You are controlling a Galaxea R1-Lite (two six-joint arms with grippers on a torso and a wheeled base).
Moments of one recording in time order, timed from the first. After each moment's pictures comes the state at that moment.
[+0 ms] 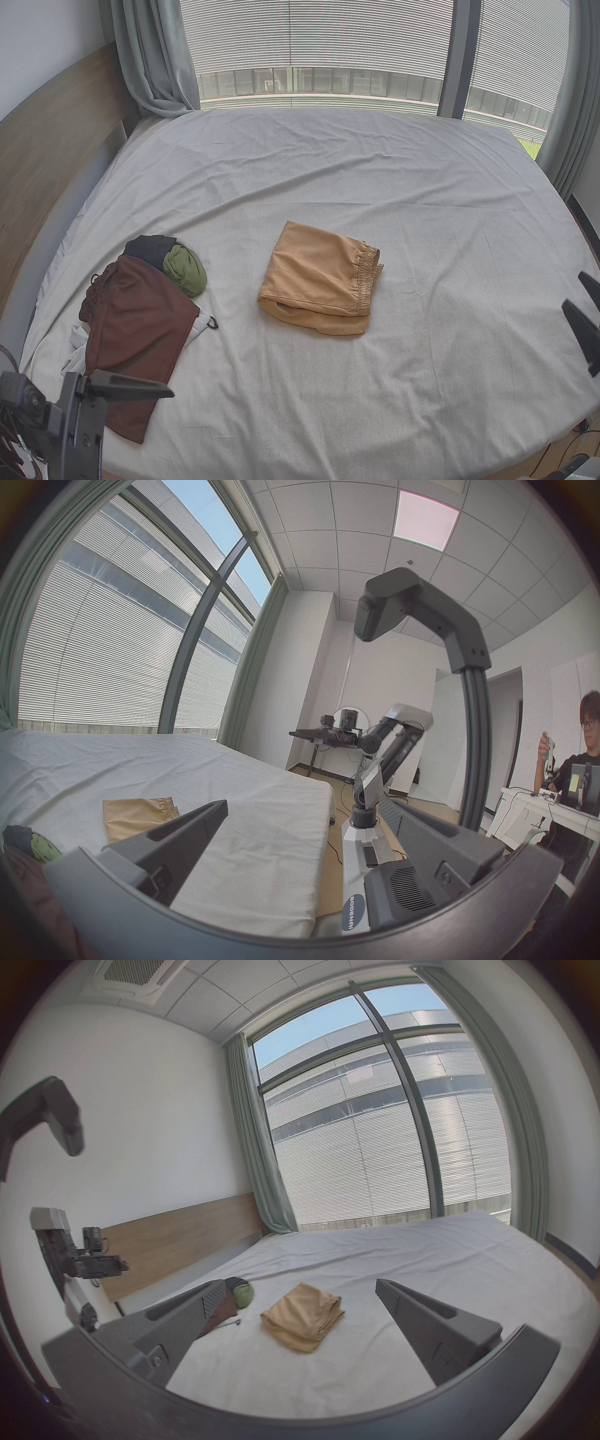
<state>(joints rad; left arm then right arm) -0.42 1.04 -0.02 -1.13 -0.94 -0.08 -0.05 0.75 -0.07 -0.87 0.54 0.19</state>
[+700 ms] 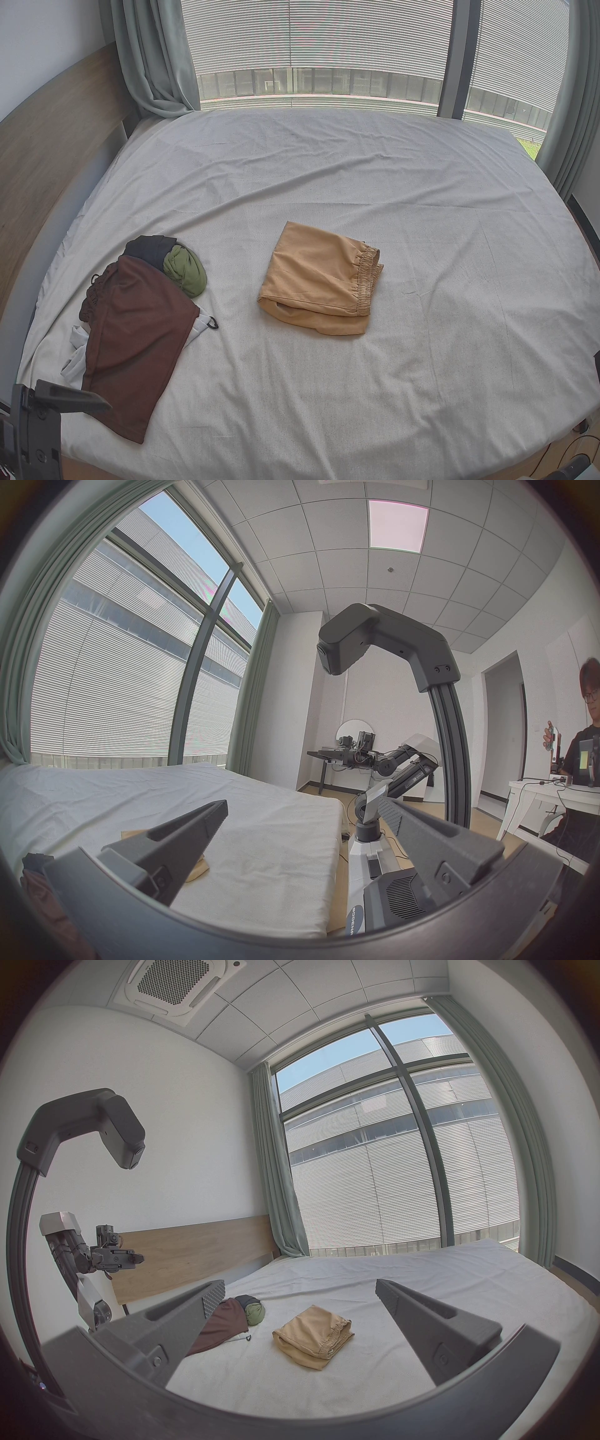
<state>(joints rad) -0.40 0.80 -0.02 -1.06 -0.92 -0.10 -0.05 0.48 -0.04 -0.80 0.56 0.21</state>
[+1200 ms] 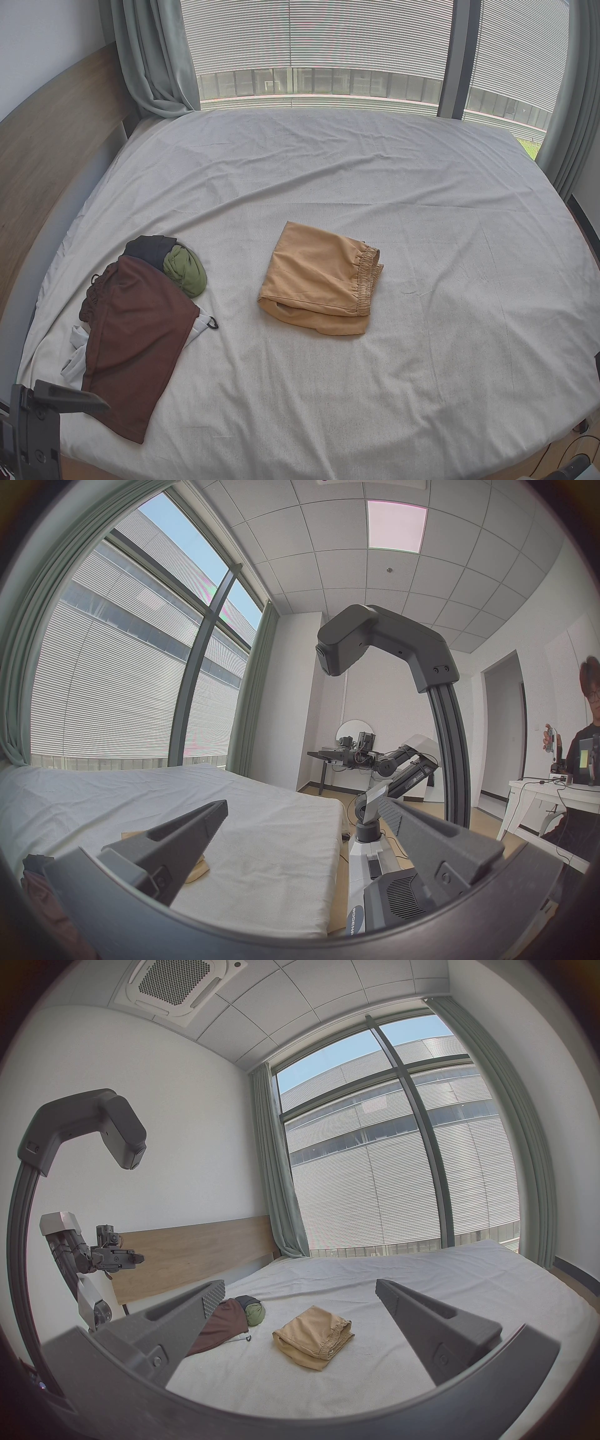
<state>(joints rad) -0.40 0.80 -0.02 -1.06 -0.92 -0.10 -0.05 0.48 -0.04 -0.80 0.56 0.21</state>
